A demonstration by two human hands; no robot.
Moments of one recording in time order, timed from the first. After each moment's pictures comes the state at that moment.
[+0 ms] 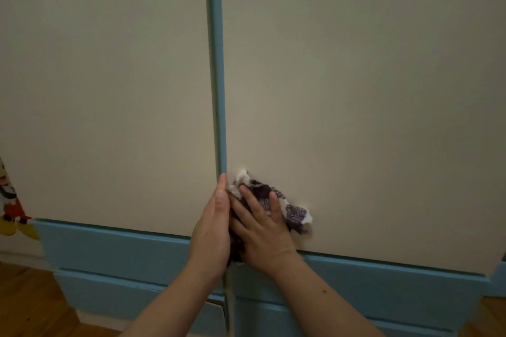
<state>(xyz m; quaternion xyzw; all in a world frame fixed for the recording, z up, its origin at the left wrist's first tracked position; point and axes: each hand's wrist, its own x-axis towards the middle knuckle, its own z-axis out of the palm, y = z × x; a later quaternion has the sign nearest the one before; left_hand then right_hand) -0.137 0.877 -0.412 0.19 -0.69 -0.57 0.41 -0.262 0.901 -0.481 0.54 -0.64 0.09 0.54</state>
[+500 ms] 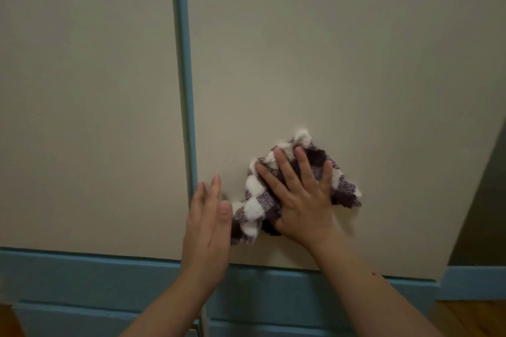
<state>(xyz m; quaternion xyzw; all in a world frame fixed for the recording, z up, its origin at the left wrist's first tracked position) -0.156 0.899 -0.392 0.19 -0.78 -0.37 0.46 -0.322 0.979 -0.390 0.42 -0.66 0.12 0.61</state>
